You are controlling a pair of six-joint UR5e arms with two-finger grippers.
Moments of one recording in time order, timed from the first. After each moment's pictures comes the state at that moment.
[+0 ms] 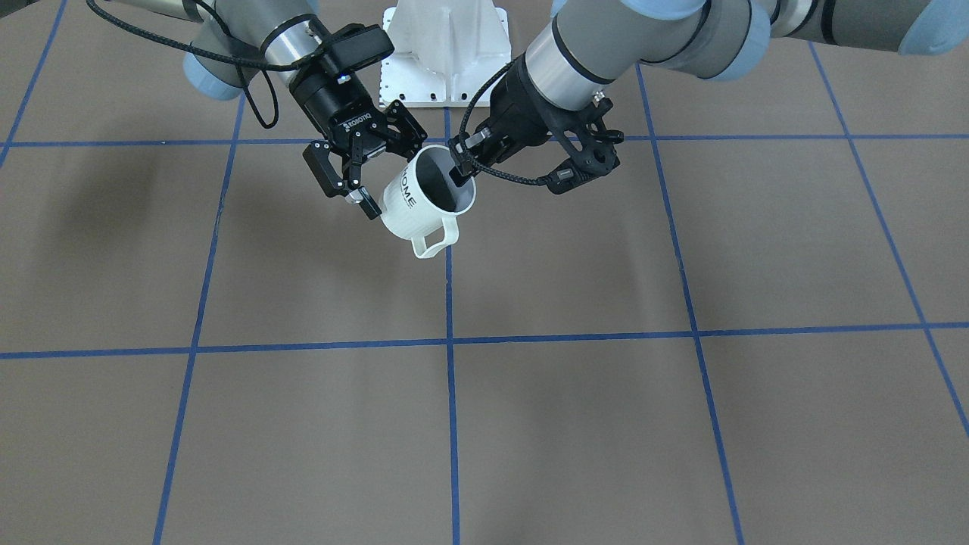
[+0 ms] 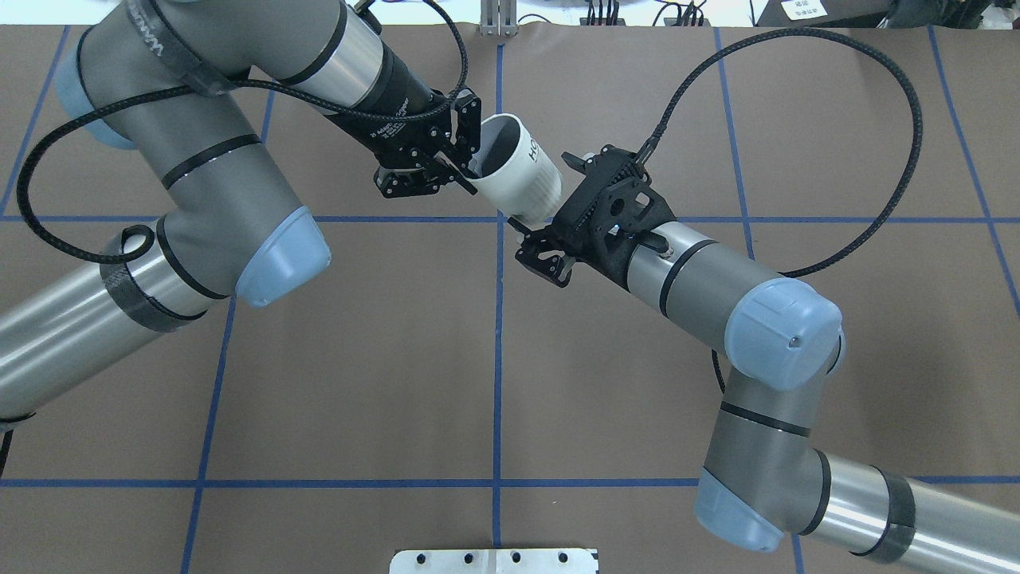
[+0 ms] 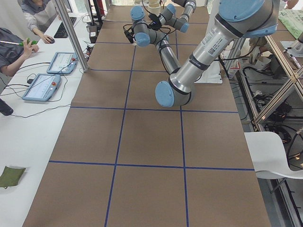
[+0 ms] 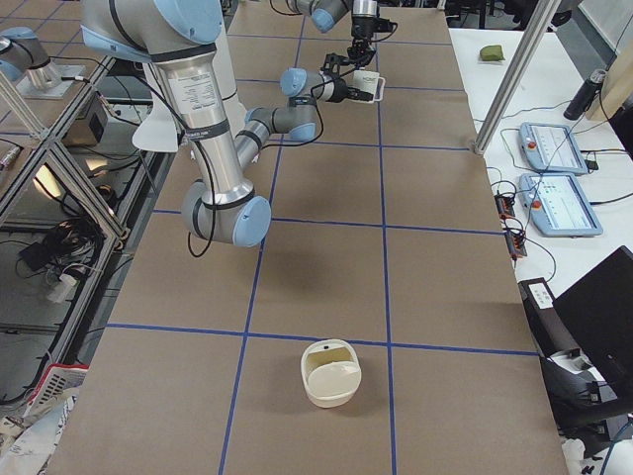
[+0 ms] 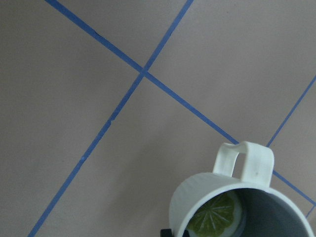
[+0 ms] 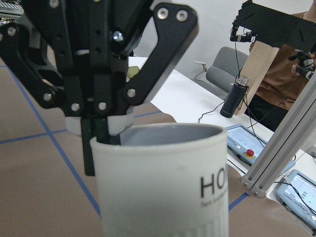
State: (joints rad) left arm -0.78 -2.36 -1.71 -1.86 -2.32 -1.91; right arm 0.44 -1.14 1.85 -0.67 1.23 0.24
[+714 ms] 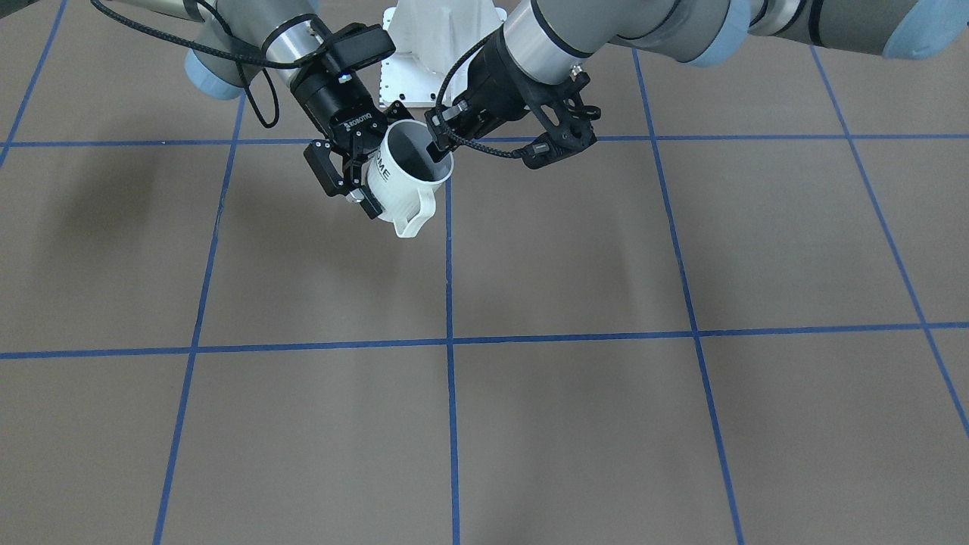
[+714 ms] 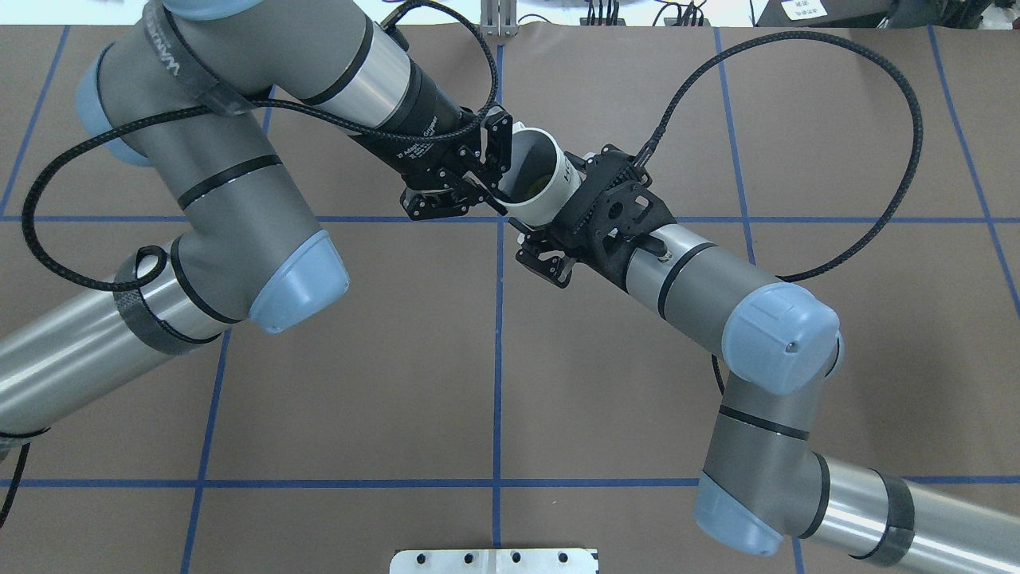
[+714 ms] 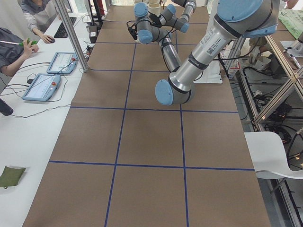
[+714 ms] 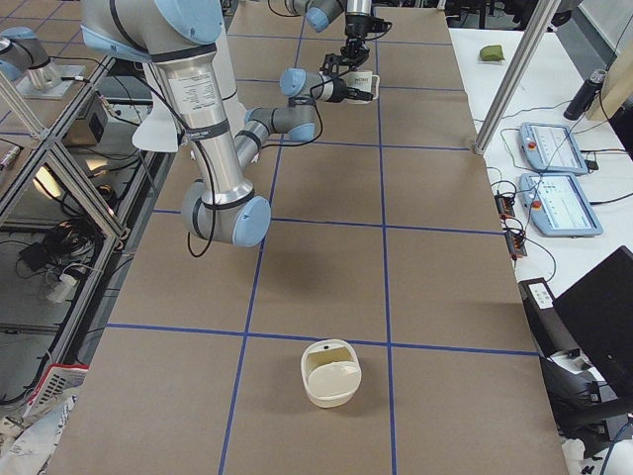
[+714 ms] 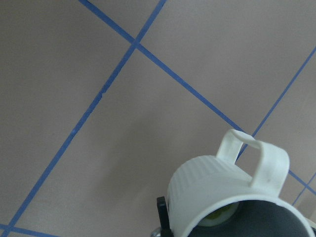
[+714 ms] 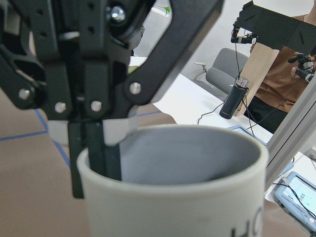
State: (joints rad) left arm -0.76 -2.39 -1.73 -1.87 -2.32 -1.96; right arm 0.44 -1.14 1.85 -0.67 1.22 0.22
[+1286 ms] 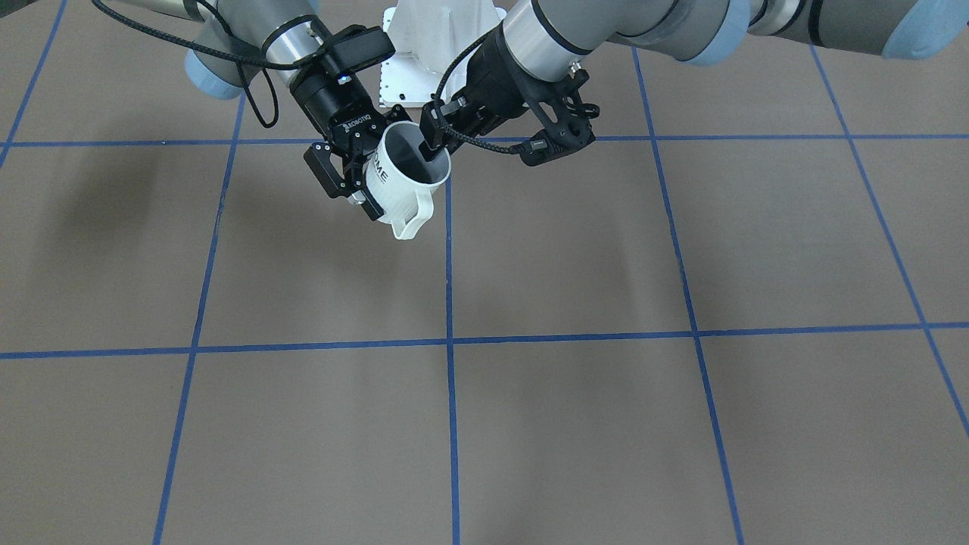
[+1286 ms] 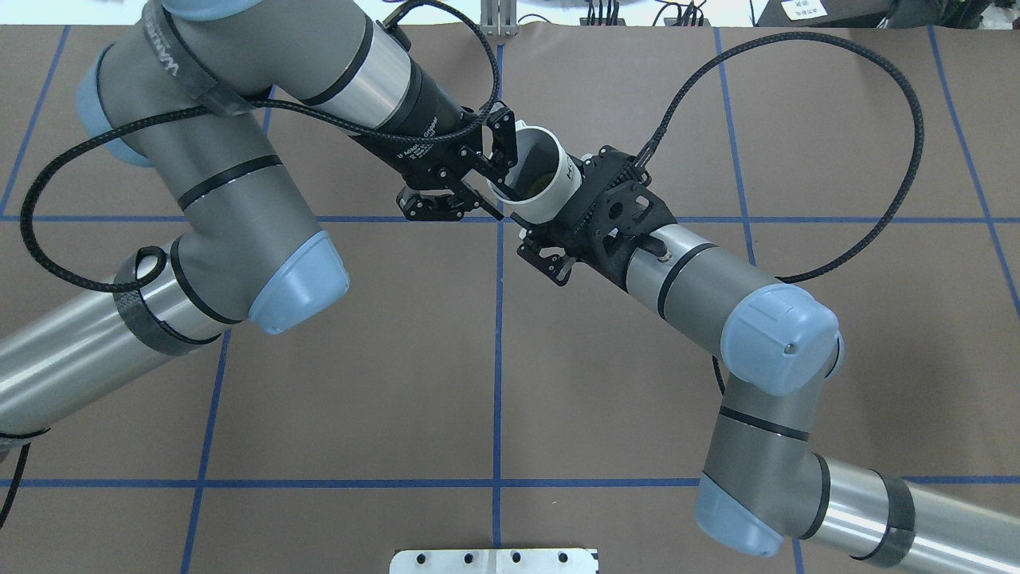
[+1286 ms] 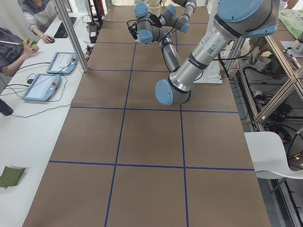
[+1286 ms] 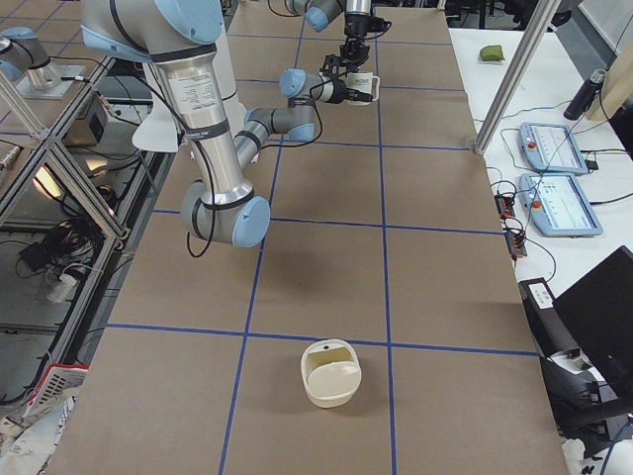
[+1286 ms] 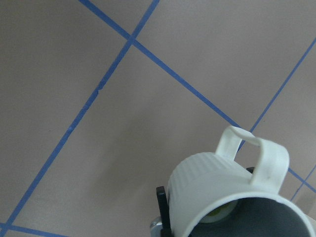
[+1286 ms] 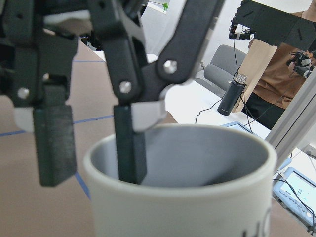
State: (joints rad) left arm -0.76 -2.38 -1.74 -1.88 -2.33 -1.94; right arm 0.43 -1.15 1.85 -0.69 1.22 0.23
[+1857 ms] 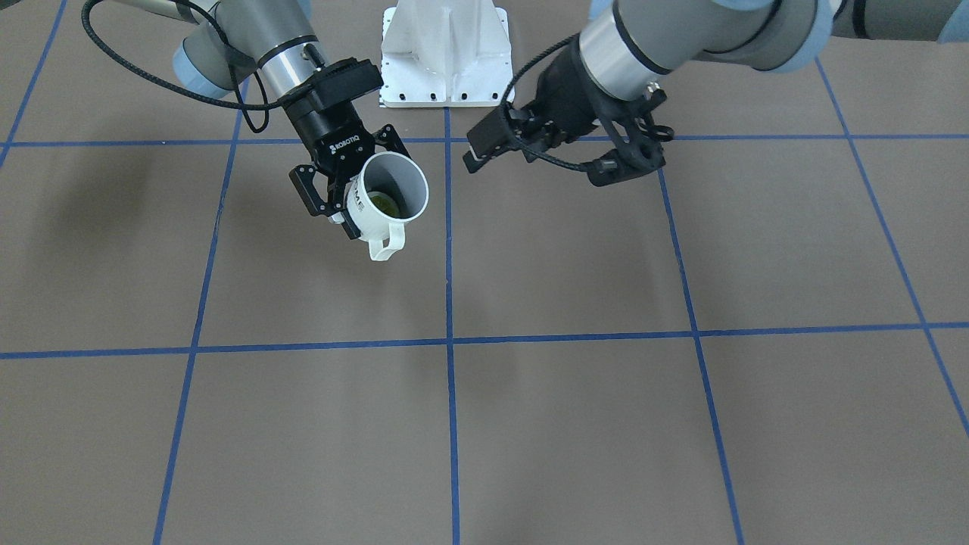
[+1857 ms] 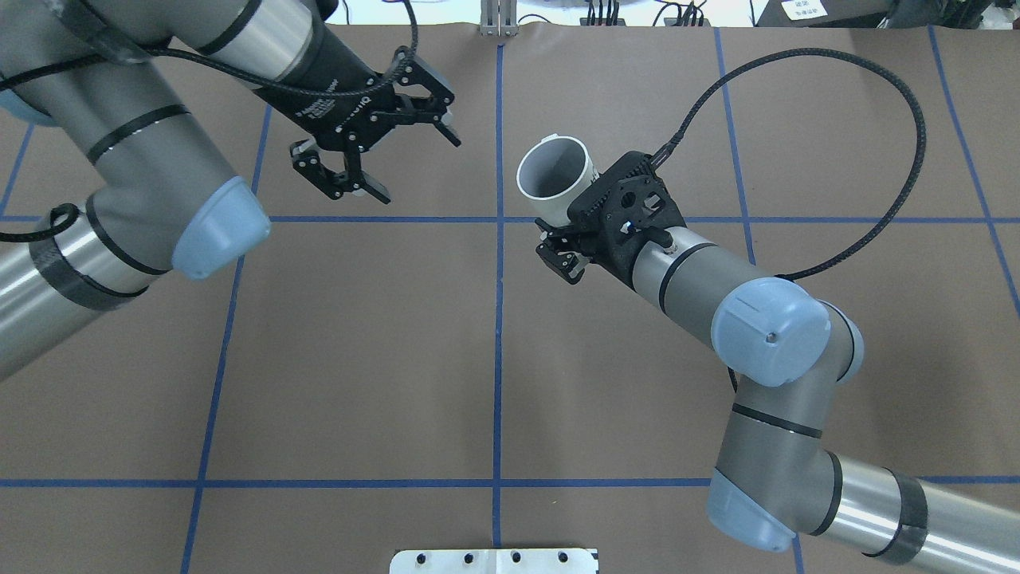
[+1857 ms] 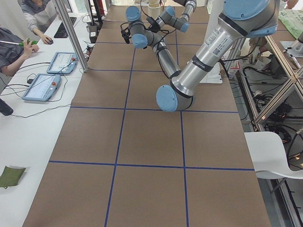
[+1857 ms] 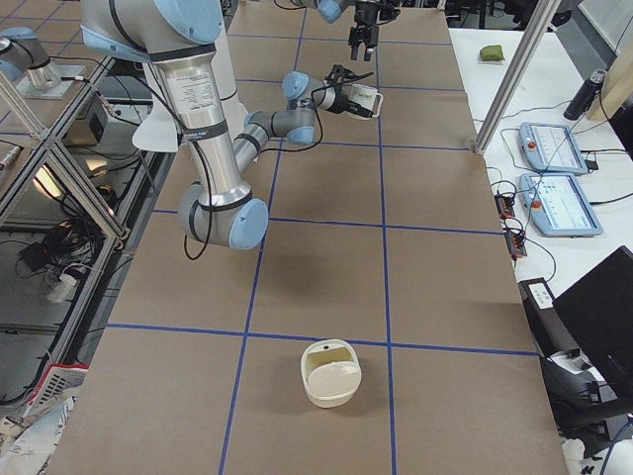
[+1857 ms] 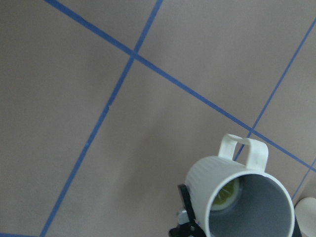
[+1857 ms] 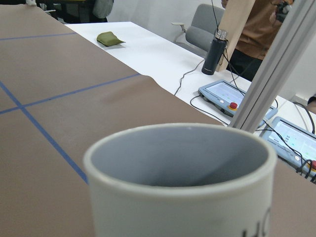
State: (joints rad) left arm -0.90 -2.26 -1.75 -1.87 -2.46 -1.68; right arm 0.45 -1.17 1.86 -0.84 1.23 0.46
